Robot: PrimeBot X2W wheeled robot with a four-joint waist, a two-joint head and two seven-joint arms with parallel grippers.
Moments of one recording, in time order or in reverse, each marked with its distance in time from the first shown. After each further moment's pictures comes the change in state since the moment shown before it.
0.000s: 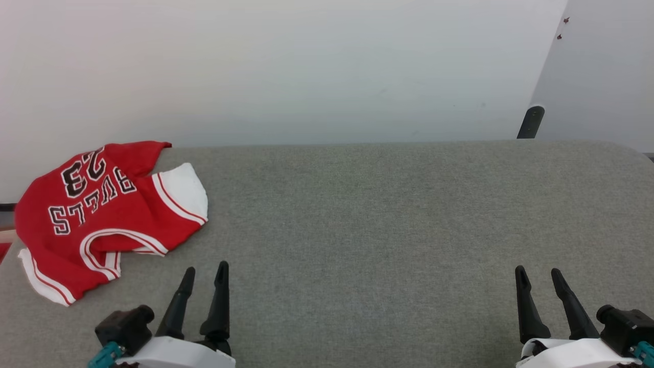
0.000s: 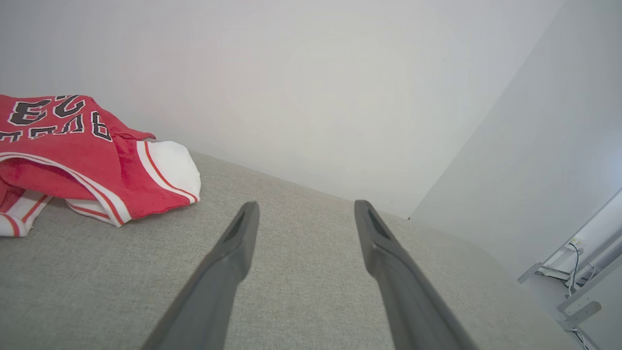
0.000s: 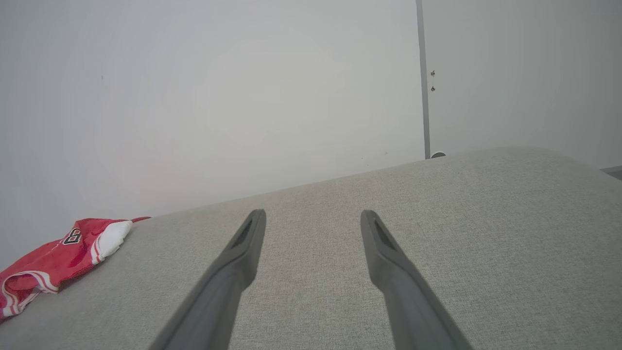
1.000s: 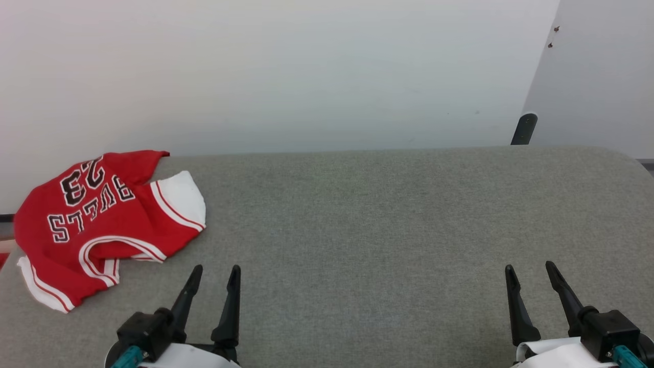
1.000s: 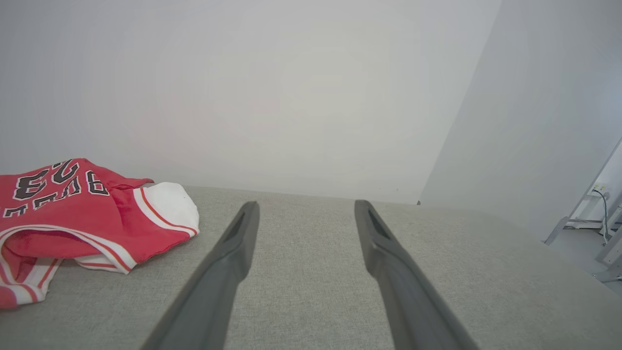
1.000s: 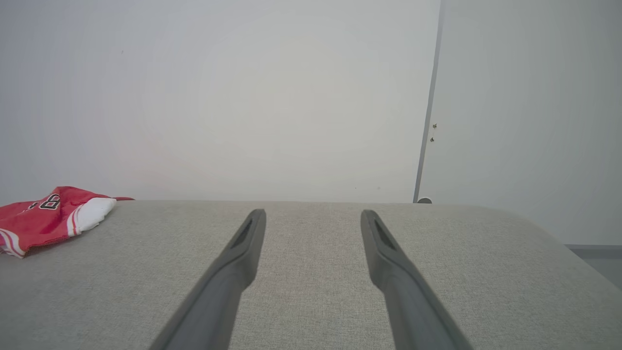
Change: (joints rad) left arm 0.006 0.023 -0.038 0.000 0.200 -0.005 -0.060; right arm 0.006 -0.001 0.015 -0.027 -0.233 0.000 -0.060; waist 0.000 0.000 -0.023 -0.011
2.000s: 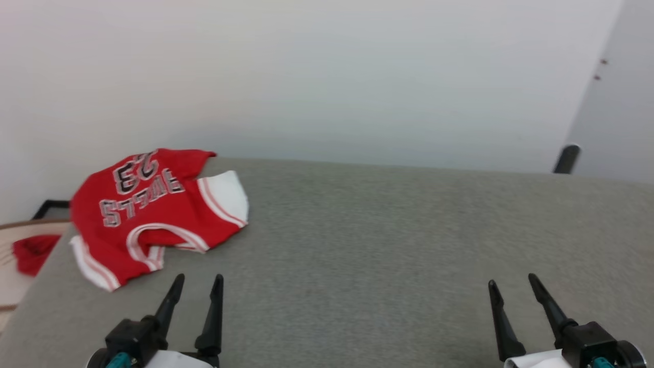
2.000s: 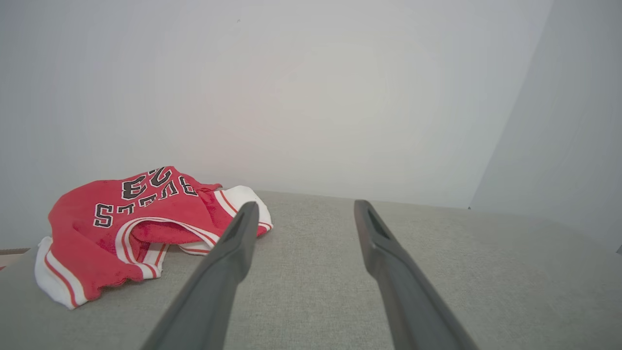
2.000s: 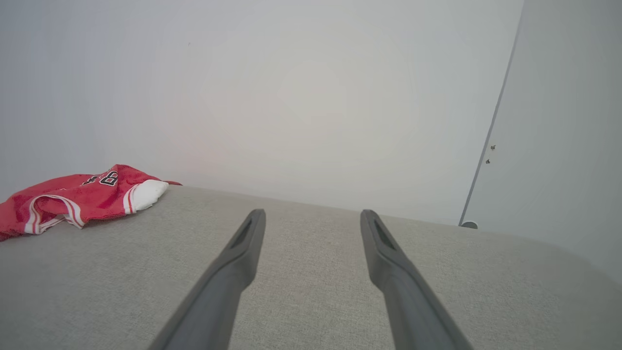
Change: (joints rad) left arm 0.011 0.029 0.032 0.035 0.049 0.000 -0.016; right arm 0.029 -0.001 0.038 0.002 -0.061 0.000 -0.012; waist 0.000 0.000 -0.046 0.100
